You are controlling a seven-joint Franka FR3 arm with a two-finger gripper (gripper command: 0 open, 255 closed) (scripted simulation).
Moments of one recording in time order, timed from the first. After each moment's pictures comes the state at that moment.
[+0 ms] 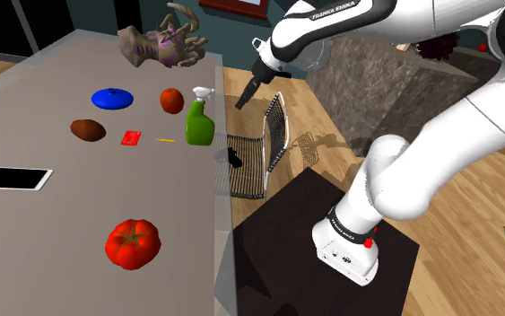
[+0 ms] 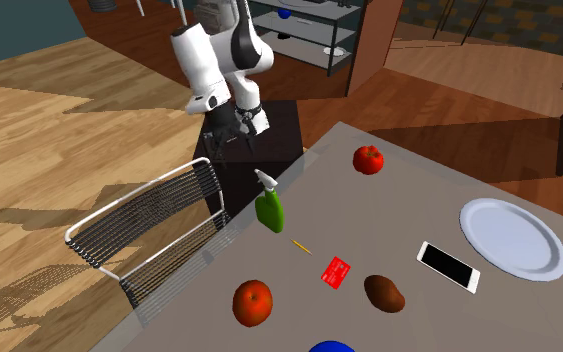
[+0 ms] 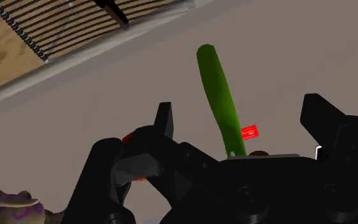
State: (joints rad) arm 0.37 -0.32 -0.43 -2.52 0.25 2.50 -0.76
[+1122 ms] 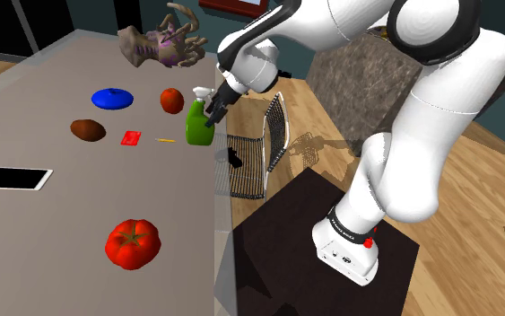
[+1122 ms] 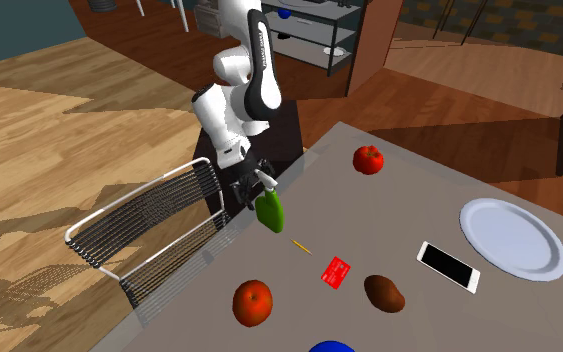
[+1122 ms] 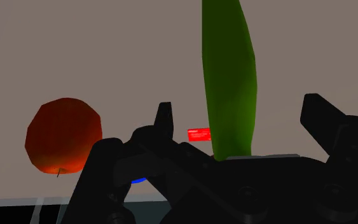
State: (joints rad) arm 0.60 0.14 -0.54 -2.30 0.97 2.60 -1.58
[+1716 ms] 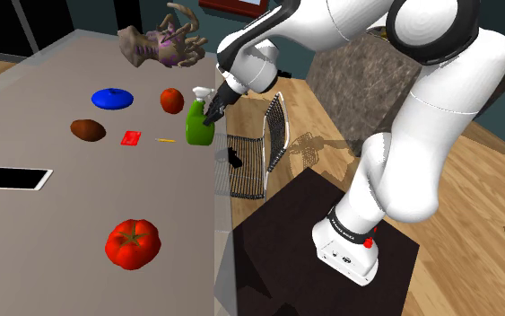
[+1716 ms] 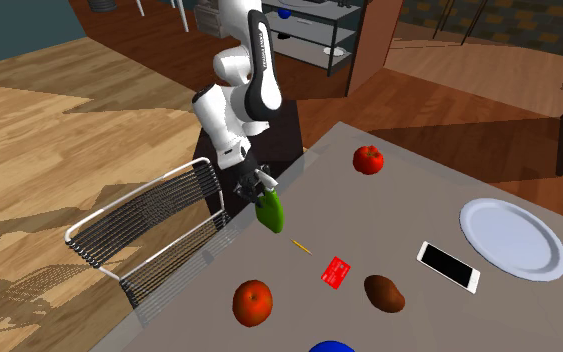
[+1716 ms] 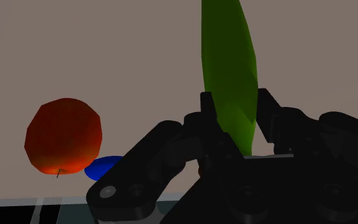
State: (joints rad) arm 0.60 0.15 -0.54 -2.30 0.97 2.60 -1.59
